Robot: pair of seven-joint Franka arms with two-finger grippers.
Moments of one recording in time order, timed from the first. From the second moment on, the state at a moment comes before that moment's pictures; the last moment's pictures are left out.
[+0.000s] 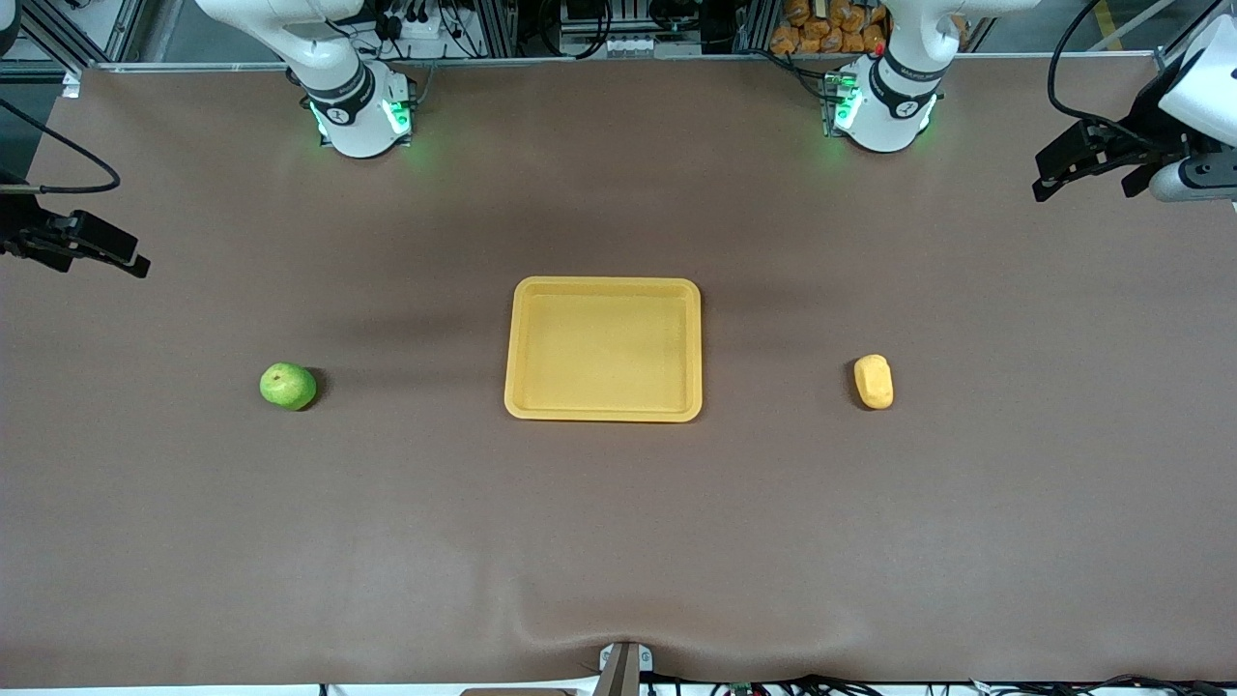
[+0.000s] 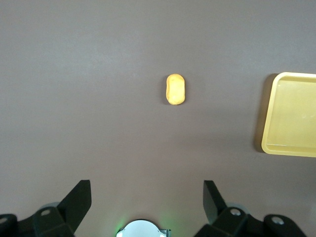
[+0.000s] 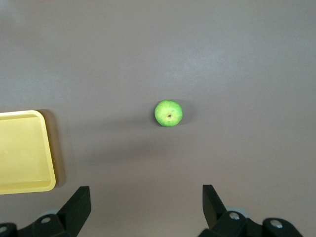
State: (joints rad) left arm -0.11 -0.15 0.01 -1.66 0.04 1.52 -0.15; right arm 0.04 -0.02 -0.13 -1.63 0.05 1.58 0.03
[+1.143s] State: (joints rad) left arm -0.12 0.00 0.01 -1.66 0.04 1.54 -0.15; right arm 0.10 -0.01 -0.13 -1.67 0.05 1.47 0.02
